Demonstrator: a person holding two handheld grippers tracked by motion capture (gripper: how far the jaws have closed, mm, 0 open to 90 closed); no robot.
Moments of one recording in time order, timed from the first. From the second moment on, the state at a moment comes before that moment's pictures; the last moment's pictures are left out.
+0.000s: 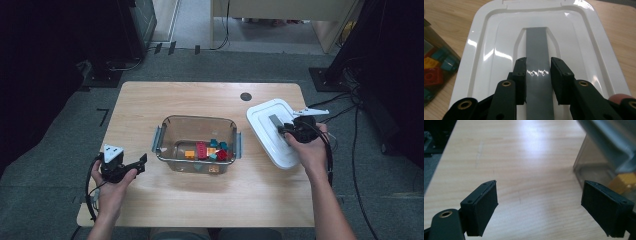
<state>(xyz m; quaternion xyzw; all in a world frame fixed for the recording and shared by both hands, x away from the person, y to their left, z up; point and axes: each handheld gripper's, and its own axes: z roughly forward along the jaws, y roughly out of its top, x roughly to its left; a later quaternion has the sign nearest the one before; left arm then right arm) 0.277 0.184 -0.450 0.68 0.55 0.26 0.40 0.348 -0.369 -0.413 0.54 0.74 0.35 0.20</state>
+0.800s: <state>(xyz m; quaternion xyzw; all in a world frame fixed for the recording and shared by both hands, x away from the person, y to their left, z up) 0.292 0.141 -0.415 0.71 0.49 0.25 0.44 0.344 -0.330 -0.373 0.50 0.76 0.37 0.19</state>
